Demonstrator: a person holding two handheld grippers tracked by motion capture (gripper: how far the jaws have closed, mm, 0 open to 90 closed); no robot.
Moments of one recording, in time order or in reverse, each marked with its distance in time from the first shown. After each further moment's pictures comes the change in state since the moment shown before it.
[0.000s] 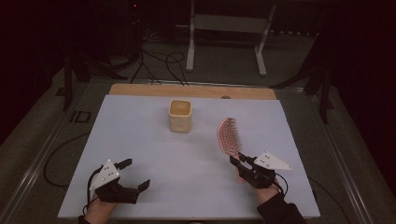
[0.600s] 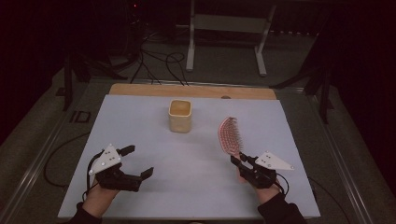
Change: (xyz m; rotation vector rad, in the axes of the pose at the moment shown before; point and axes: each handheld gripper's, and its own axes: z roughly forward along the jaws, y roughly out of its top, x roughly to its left) left arm -0.003 0.062 0.001 -0.012 -0.035 0.030; right arm -0.001 0.002 -0.002 -0.004 0.005 0.004
